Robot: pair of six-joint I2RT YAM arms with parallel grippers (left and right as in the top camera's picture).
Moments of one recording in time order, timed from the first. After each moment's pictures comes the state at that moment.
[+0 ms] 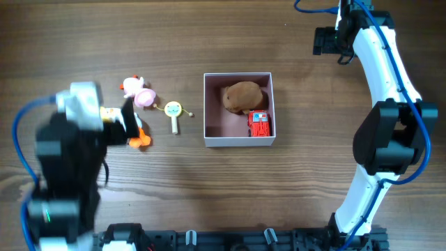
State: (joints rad) left arm 0.00 0.82 1.03 -0.72 -0.04 -0.04; right arm -0.02 2.14 1.90 -0.92 0.17 0.04
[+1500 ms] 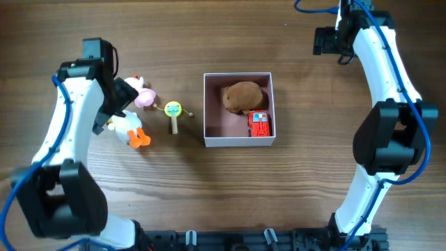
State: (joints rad) left arm 0.07 1.71 1.34 -1.08 -0.19 -0.79; right arm -0.02 2.14 1.90 -0.92 0.17 0.04
